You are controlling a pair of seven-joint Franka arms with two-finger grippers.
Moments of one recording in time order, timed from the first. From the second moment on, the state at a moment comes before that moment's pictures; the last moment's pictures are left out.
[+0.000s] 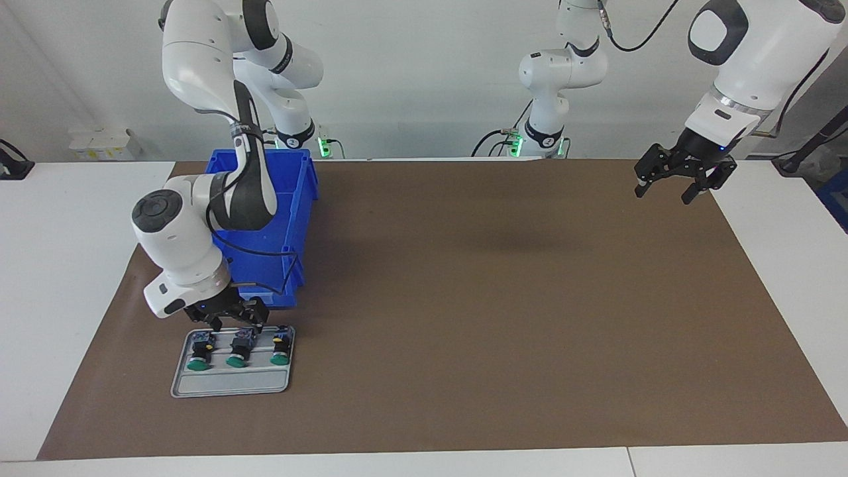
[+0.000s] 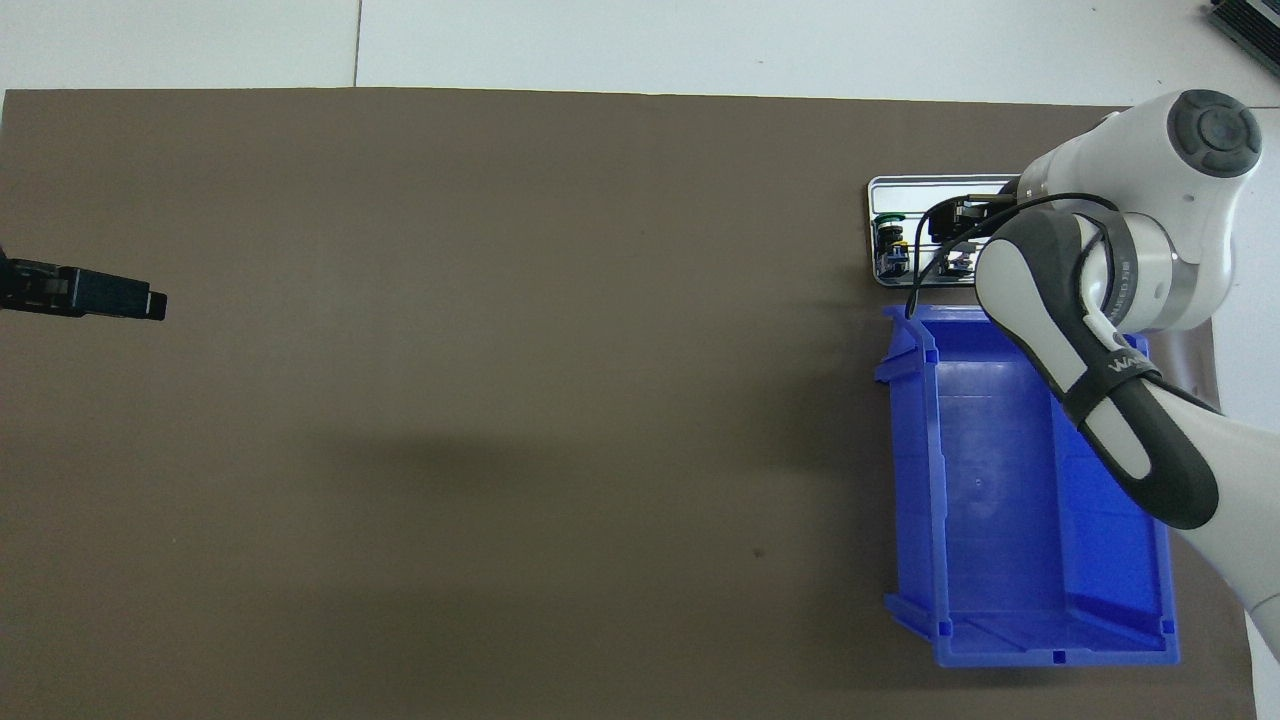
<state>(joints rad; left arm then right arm) 0.02 -0.03 -0.01 -1.68 -0.13 1.74 0.20 -0.08 0.51 0.09 -1.59 -0.03 2.20 0.10</state>
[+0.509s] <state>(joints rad) 0.02 -0.03 -0.01 -1.68 -0.13 1.74 0.20 -0.10 0.57 0.09 -1.61 -0.03 2.28 0.04</state>
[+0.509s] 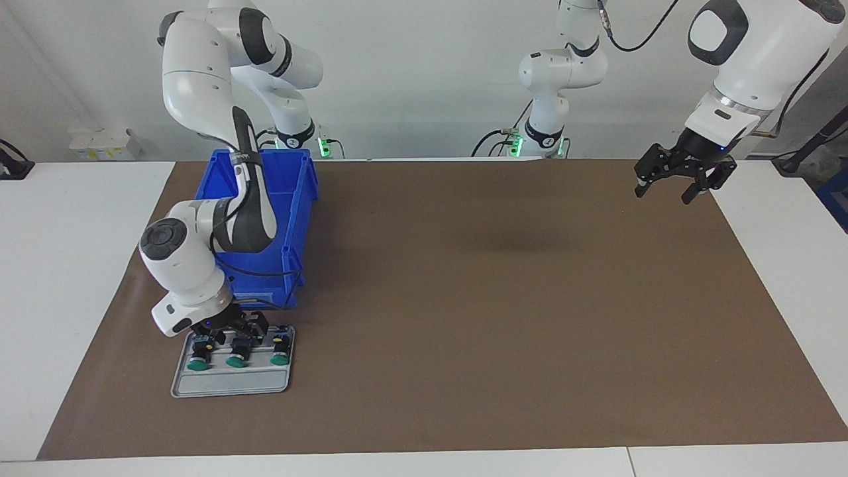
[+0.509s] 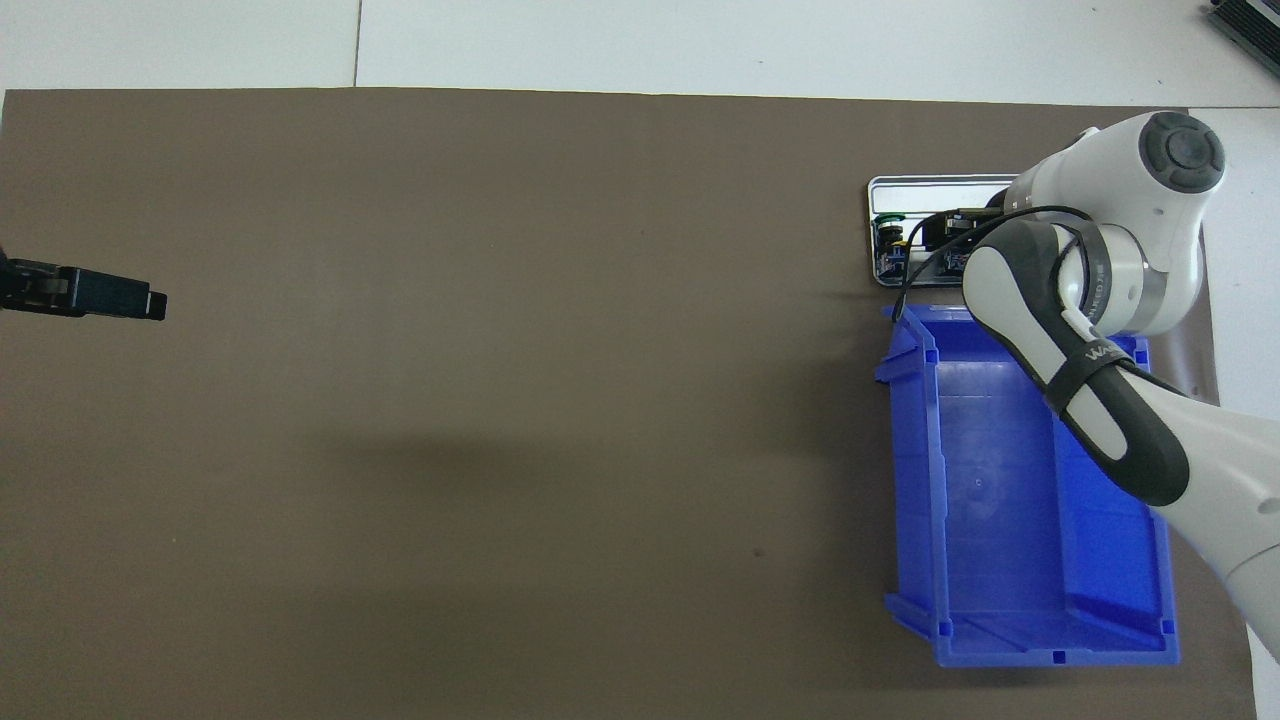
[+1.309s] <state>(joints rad) 0.02 -0.03 -0.01 -1.68 -0.13 1.74 0.20 -0.10 0.51 0.09 -1.65 -0.04 2.30 0.07</state>
